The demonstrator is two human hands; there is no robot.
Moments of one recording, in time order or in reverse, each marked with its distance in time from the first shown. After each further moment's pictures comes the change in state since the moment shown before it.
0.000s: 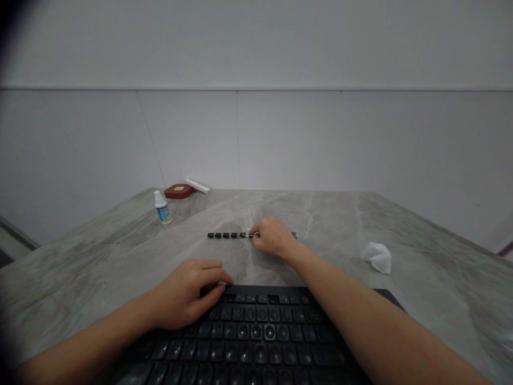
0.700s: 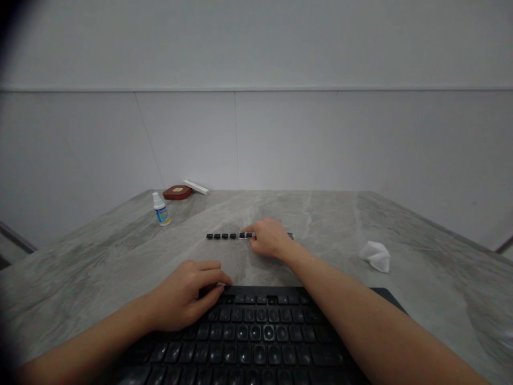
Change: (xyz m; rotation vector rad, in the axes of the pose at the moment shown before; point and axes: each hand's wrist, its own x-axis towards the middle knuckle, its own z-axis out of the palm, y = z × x) left_hand 0.000 0.000 0.000 -0.005 -0.010 -0.008; right_hand -0.002 -0.005 0.001 0.005 -0.007 -0.048
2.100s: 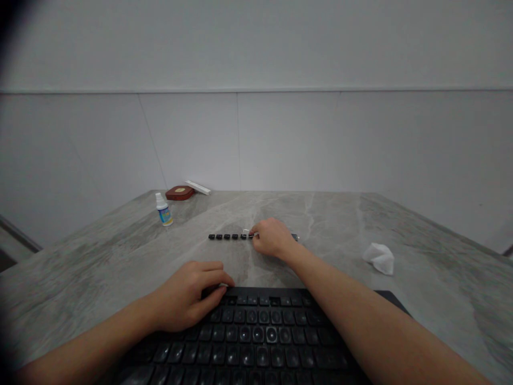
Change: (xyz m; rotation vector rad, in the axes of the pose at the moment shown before) left_hand 0.001 0.000 0.001 0.006 0.003 0.000; right_hand 0.003 0.002 0.002 -0.045 0.015 0.075
